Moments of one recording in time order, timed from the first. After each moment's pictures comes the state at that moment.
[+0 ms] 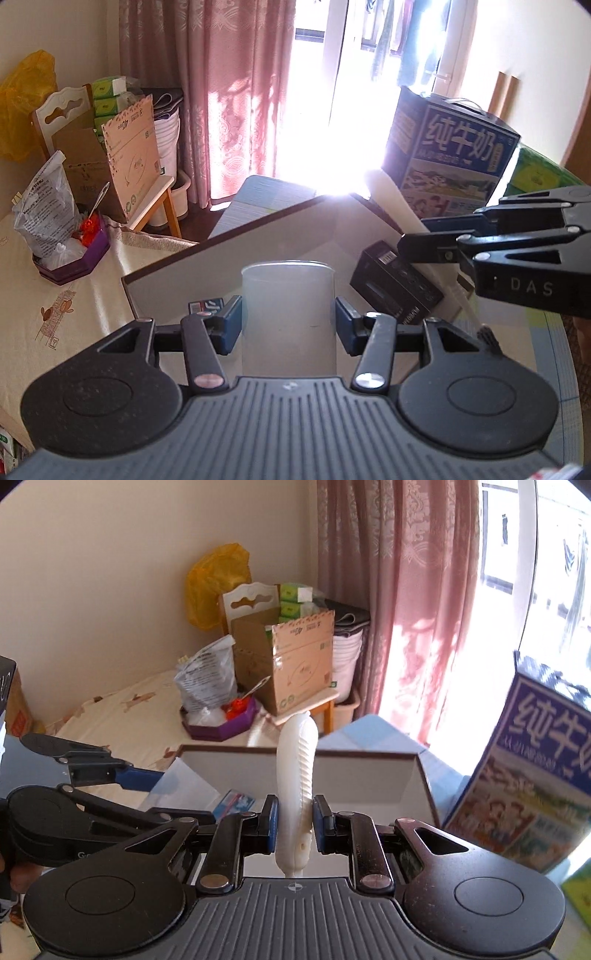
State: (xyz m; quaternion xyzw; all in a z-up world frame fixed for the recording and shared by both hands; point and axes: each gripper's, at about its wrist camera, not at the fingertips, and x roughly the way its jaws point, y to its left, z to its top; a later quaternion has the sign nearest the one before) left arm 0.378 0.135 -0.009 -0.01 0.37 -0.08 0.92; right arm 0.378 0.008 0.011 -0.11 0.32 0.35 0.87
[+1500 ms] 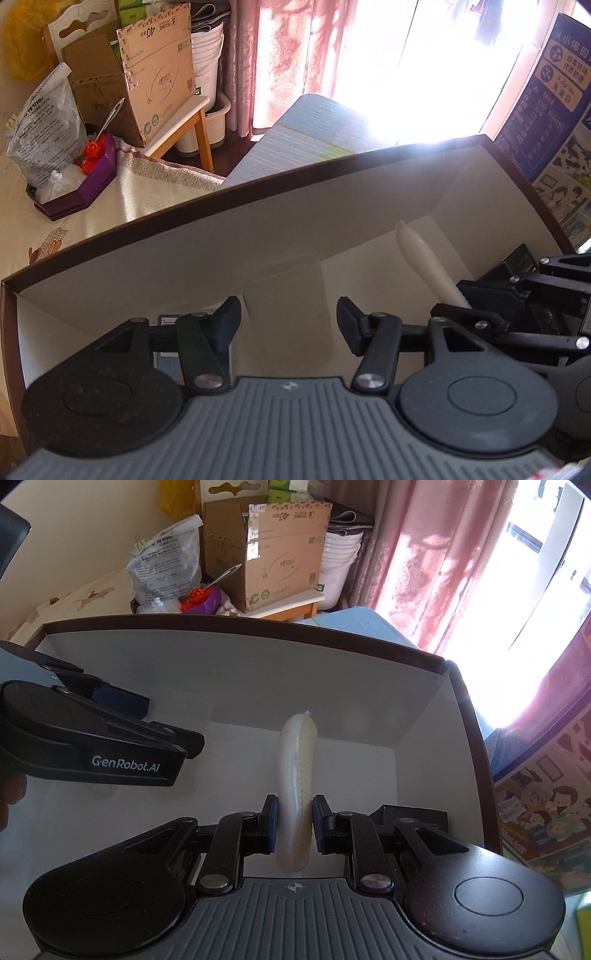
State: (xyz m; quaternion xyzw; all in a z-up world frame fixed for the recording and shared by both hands) left arm 0.530 0.145 -0.139 -0.05 0.48 0.00 0.88; right arm 0.499 0.042 -0.136 -0.22 0.43 0.31 0.82
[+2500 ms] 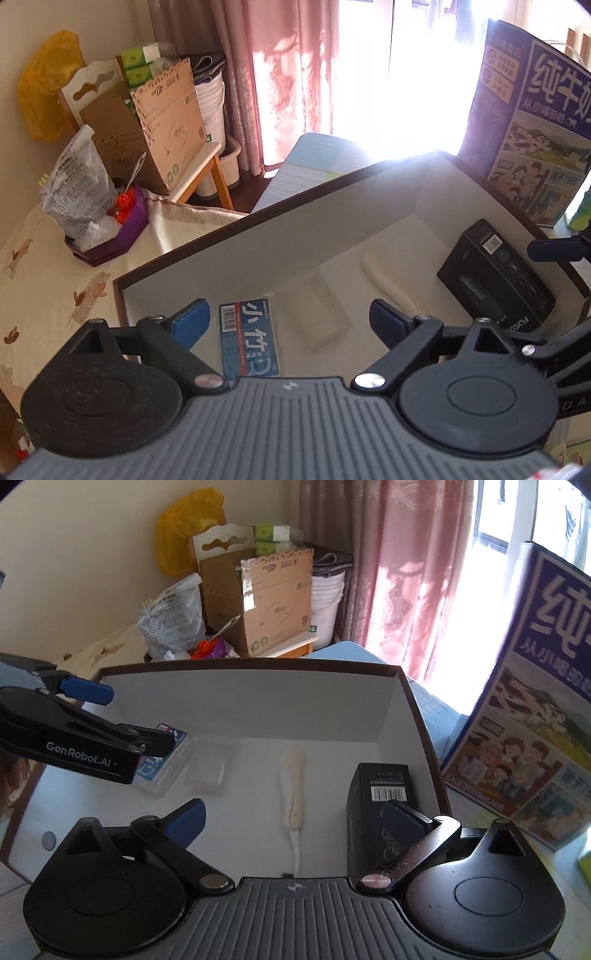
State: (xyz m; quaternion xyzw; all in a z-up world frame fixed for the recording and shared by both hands) left arm 0.459 0.130 -0.074 0.03 0.43 0.01 0.90; right arm 0.434 -0.009 -0.085 -0.13 0.38 0.32 0.86
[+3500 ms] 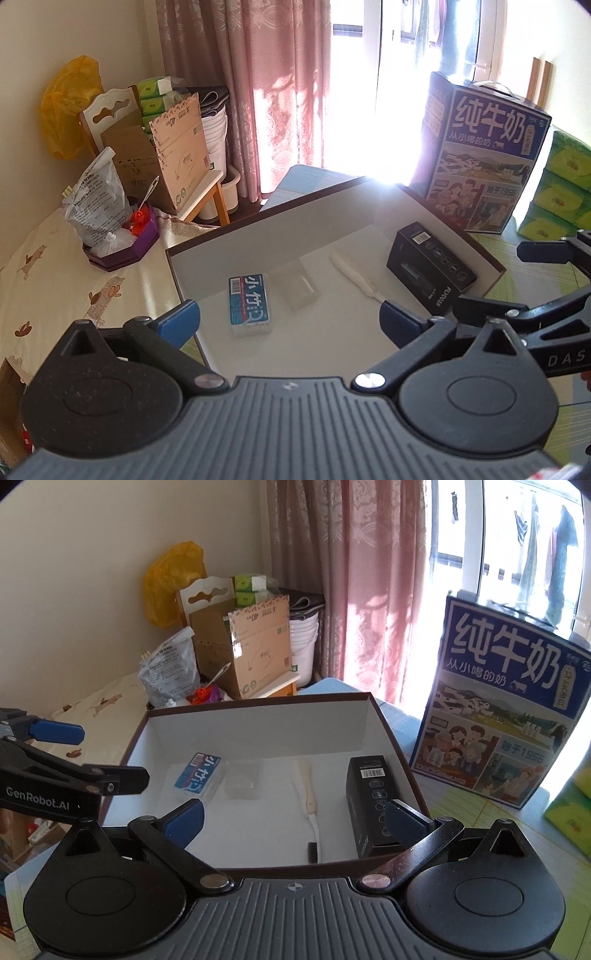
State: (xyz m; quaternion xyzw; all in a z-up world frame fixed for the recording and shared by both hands) left arm 0.334 0.115 -0.003 0.02 0.38 0.00 0.93; right arm 0.335 -0.046 -0.018 -0.07 0.33 0.29 0.90
